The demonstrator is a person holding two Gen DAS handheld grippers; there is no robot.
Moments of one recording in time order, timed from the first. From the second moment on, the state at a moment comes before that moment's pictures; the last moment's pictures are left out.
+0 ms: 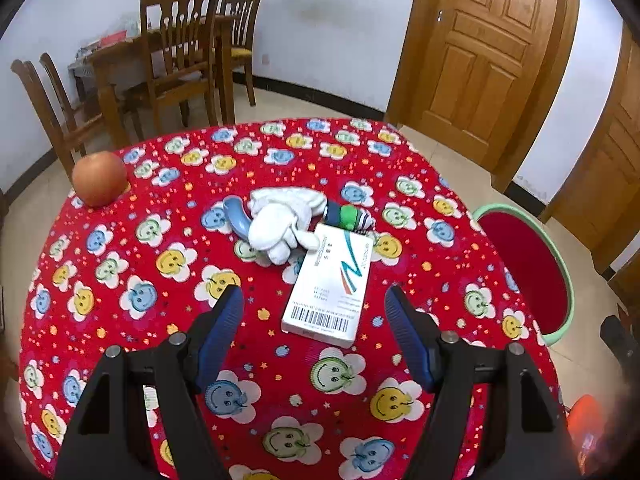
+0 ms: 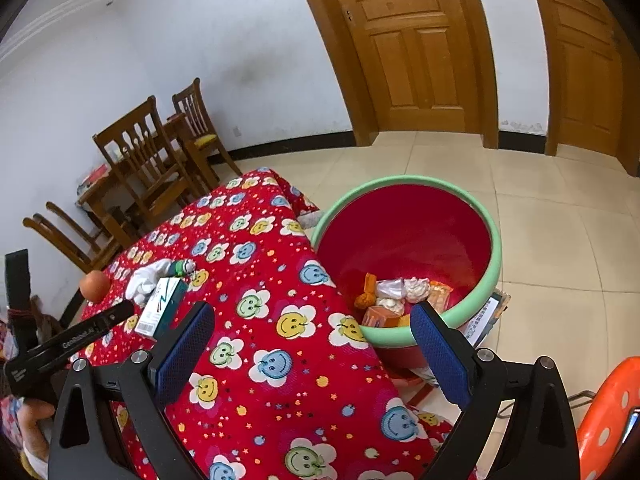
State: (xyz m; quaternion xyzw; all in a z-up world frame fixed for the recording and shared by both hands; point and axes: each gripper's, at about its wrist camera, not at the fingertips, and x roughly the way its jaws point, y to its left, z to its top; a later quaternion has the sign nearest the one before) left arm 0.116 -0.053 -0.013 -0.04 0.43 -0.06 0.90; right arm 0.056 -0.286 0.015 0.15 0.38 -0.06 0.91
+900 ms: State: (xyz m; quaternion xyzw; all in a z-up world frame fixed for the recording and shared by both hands) left arm 0.138 -0.063 -0.046 -0.02 0.46 -0.10 0.88; right arm 0.091 -0.265 0.004 0.13 0.40 -0.03 0.91
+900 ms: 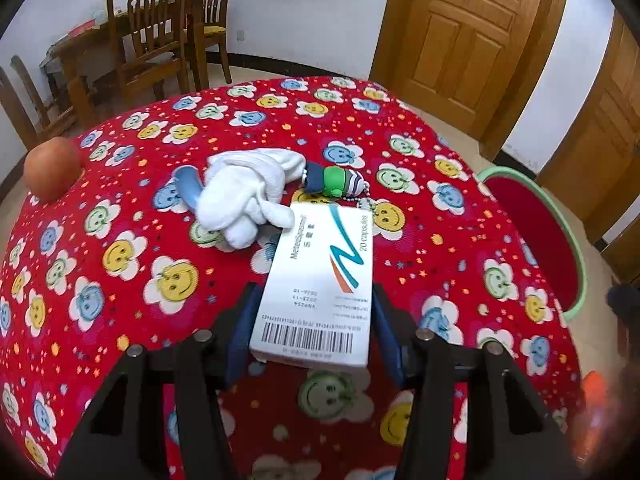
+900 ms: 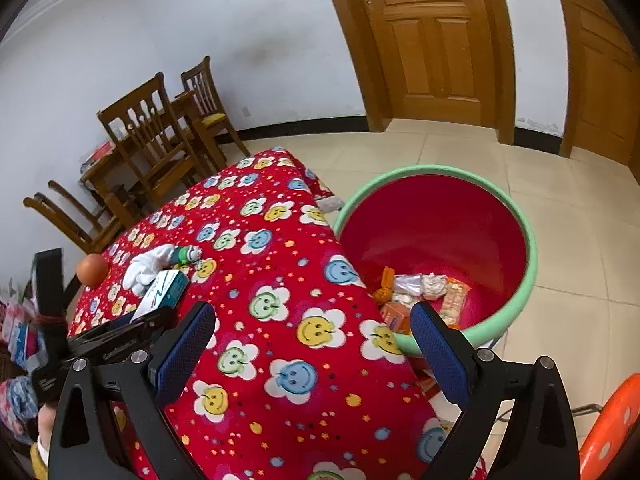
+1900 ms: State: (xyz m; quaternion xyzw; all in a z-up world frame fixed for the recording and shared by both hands) left arm 0.126 0.067 -0.004 -0.10 0.39 0.02 0.92; right arm 0.190 -0.117 -0.014 0.09 0.45 0.10 0.88
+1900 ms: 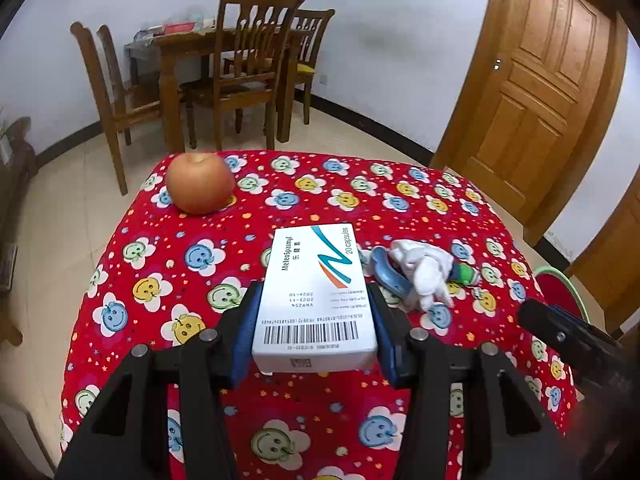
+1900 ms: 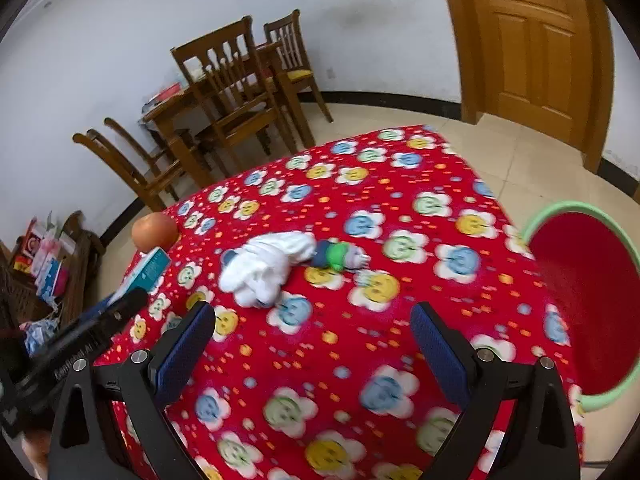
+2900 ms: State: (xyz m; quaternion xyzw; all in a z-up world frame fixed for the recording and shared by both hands) left arm 0.128 0.061 -0.011 -0.10 0.39 0.01 0.91; right arm 0.202 -0.099 -0.020 0.11 0.44 0.16 0.88
